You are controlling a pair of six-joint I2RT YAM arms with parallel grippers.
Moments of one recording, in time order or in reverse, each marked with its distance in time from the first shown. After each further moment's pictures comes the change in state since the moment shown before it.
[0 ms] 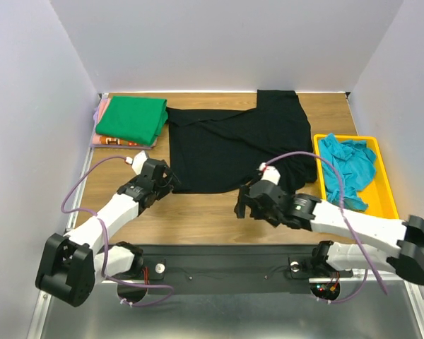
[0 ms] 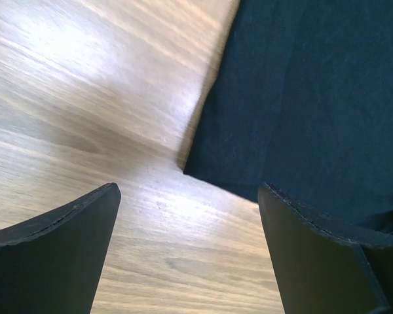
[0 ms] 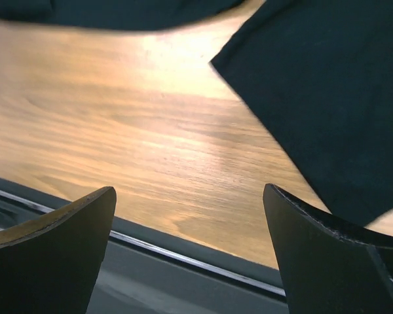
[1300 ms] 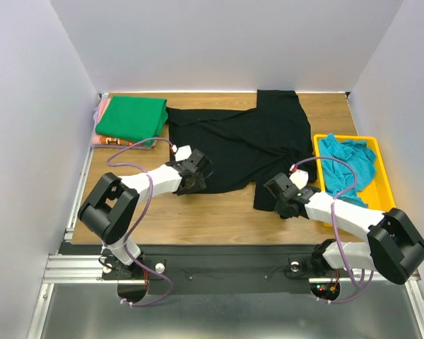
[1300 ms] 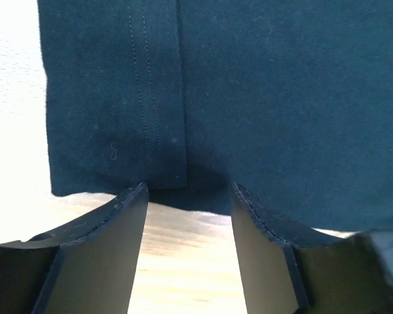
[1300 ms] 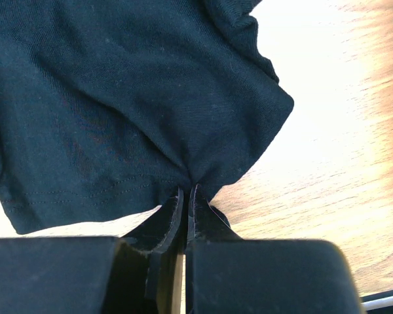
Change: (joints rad) left arm -0.276 0.535 0.348 -0.091 -0.097 0.034; right arm -0.364 0.090 -0.147 -0.098 0.135 0.048
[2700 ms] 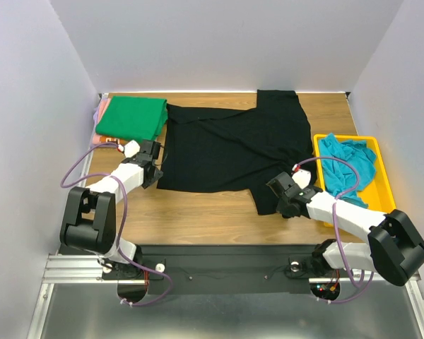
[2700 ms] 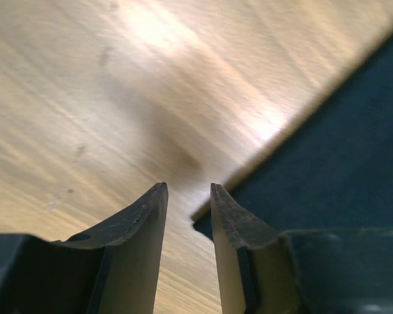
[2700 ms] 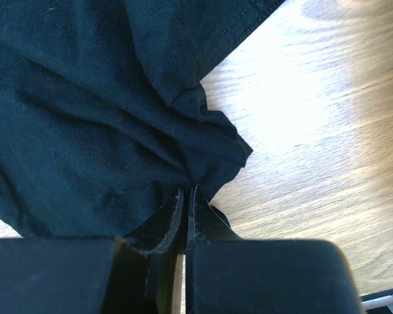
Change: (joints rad) left arm 0.459 -0.135 -0.108 0.012 -0.037 0.018; right arm -0.032 -0.010 -0.008 -0.002 0.006 -0.017
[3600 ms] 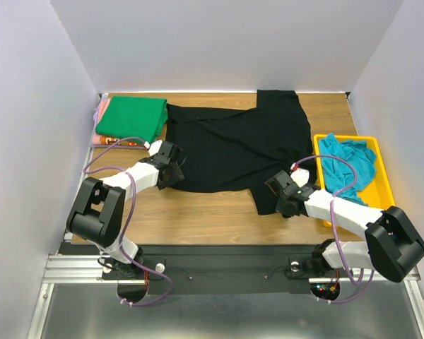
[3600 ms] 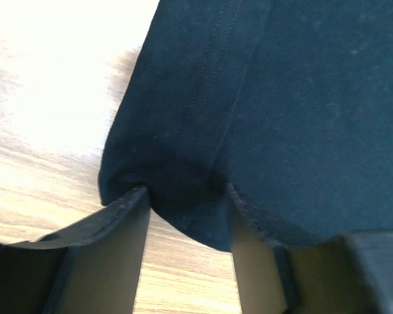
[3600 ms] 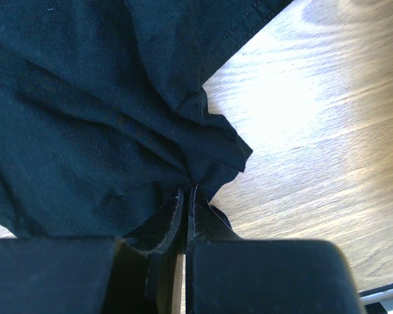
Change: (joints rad) left arm -0.173 0.069 0.021 0.081 0.139 0.076; right arm 0.000 0.032 0.022 -0.002 0.004 -0.019
